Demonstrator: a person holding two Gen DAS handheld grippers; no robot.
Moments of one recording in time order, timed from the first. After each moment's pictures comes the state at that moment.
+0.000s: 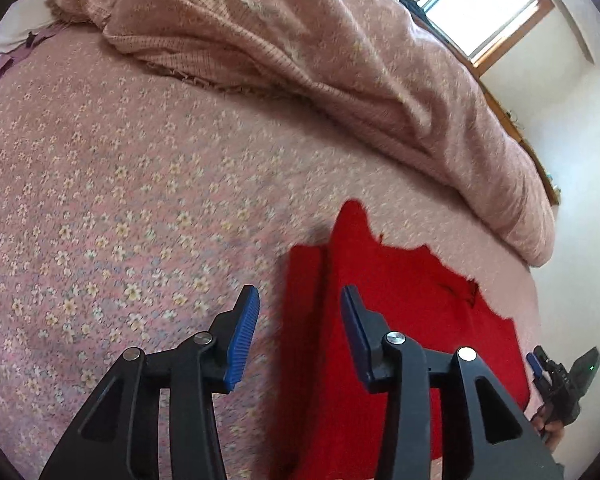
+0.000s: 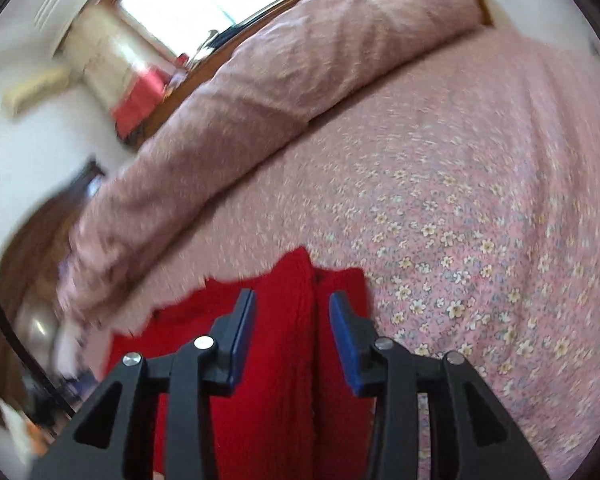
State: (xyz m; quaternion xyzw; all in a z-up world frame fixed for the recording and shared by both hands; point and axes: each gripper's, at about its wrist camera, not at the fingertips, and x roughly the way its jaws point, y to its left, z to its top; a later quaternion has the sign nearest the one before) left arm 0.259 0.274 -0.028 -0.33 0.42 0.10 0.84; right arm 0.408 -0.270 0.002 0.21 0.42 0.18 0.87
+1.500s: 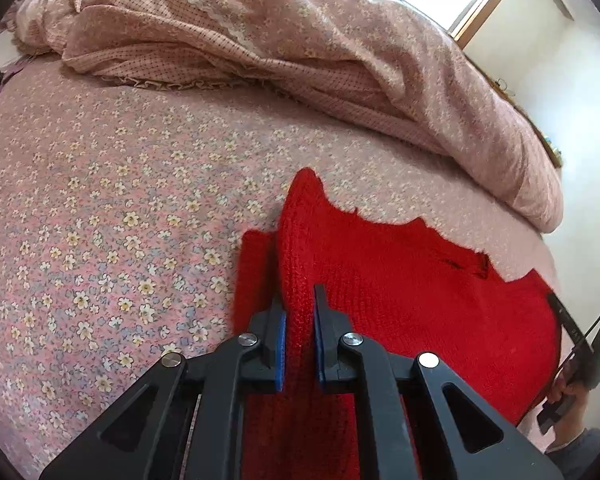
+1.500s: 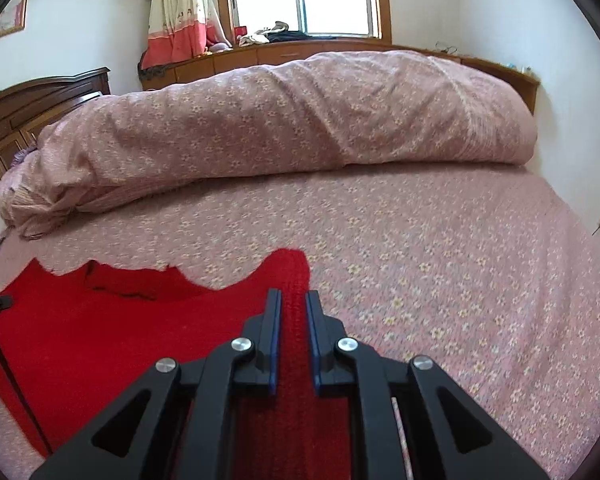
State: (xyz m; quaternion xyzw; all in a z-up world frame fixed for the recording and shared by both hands) left arm 0.276 0.242 -0.038 -0.26 0.43 0.08 0.86; right arm 0.426 -0.203 0.009 -0.02 0.35 0.15 0.93
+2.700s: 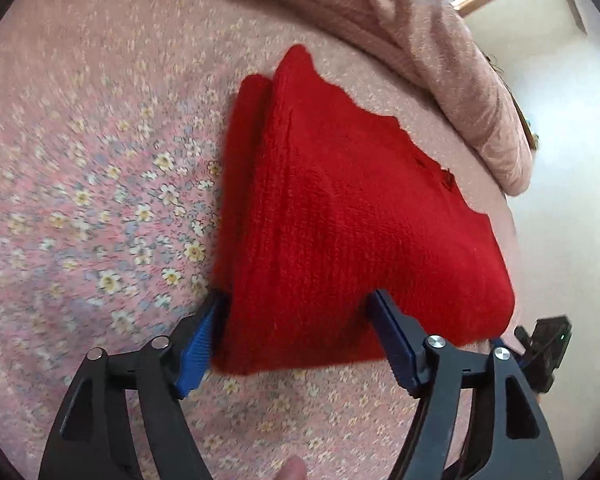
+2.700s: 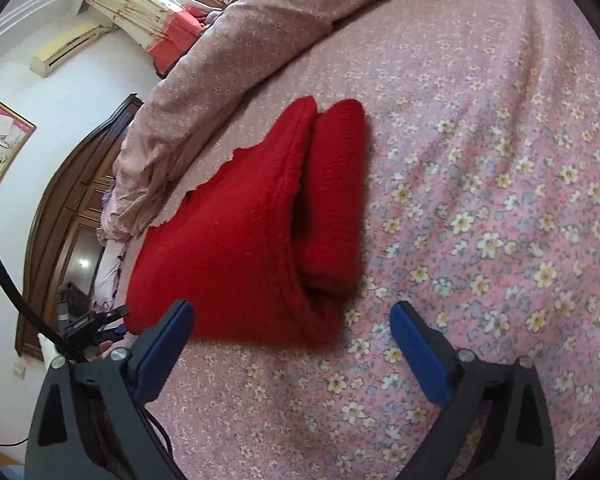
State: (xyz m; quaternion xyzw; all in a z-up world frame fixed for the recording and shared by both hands) left arm 0.210 0.222 -0.060 -0.36 0.51 0.00 0.78; right arm 0.339 -0.299 -0.050 0.24 0.50 0.30 0.78
